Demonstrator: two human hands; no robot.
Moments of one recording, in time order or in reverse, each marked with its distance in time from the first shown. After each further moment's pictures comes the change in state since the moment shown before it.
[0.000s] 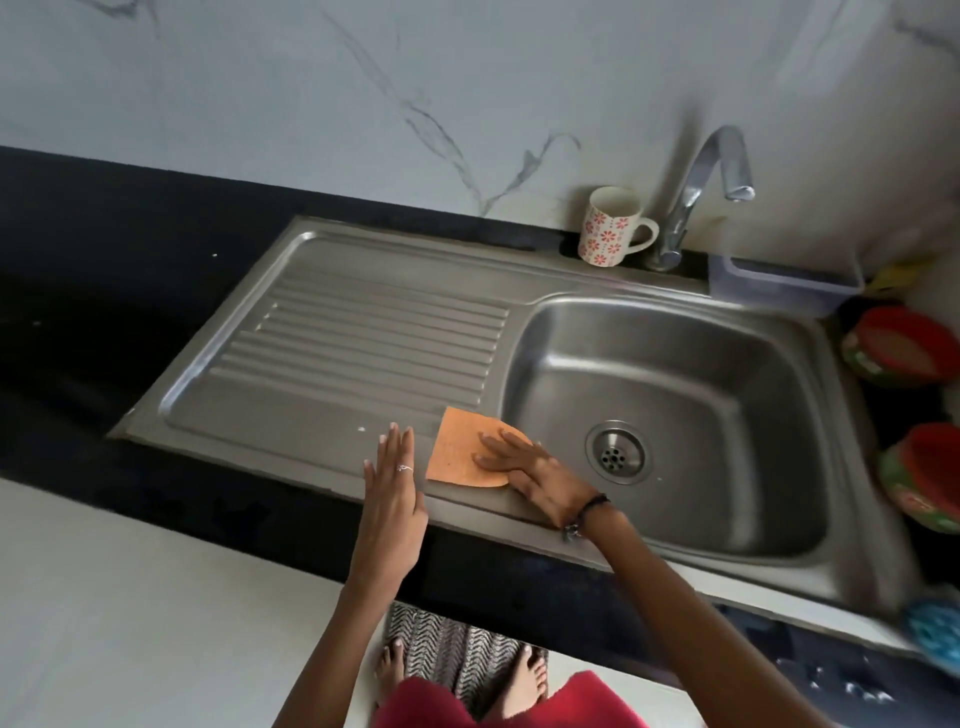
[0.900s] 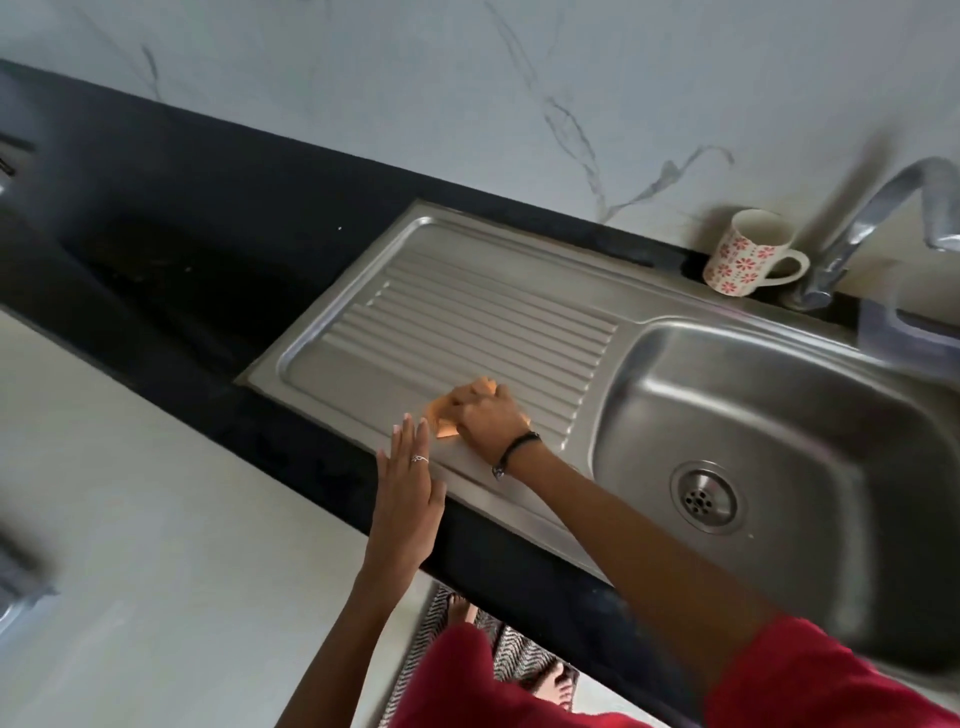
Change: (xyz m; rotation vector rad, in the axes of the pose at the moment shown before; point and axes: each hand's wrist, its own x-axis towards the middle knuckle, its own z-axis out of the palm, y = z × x) left_hand -0.001 -0.037 -0.051 0.039 0.064 -0.220; right_hand 0.157 -0.107 0.044 -0.797 -0.066 -0.167
